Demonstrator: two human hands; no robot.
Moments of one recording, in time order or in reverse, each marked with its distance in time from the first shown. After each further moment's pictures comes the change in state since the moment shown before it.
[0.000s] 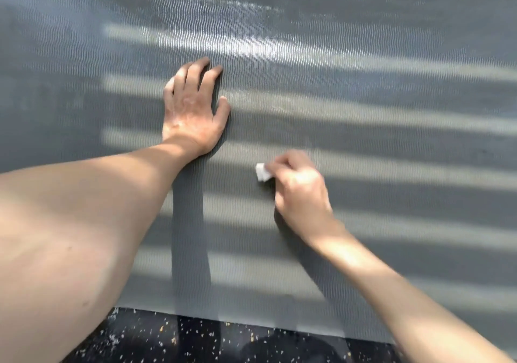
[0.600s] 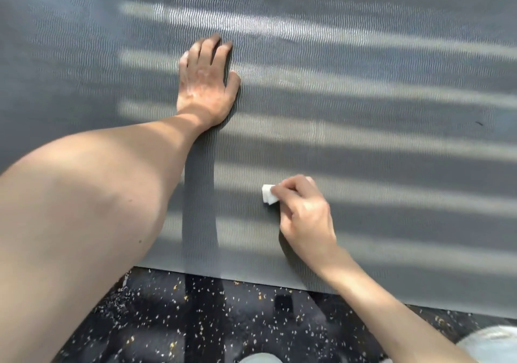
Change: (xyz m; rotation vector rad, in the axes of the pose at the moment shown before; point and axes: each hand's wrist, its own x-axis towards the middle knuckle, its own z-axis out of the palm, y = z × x) left_hand -0.006 0.001 -0.005 0.028 -0.053 0.006; right_hand -0.087 -0.020 0.007 0.077 0.052 0.013
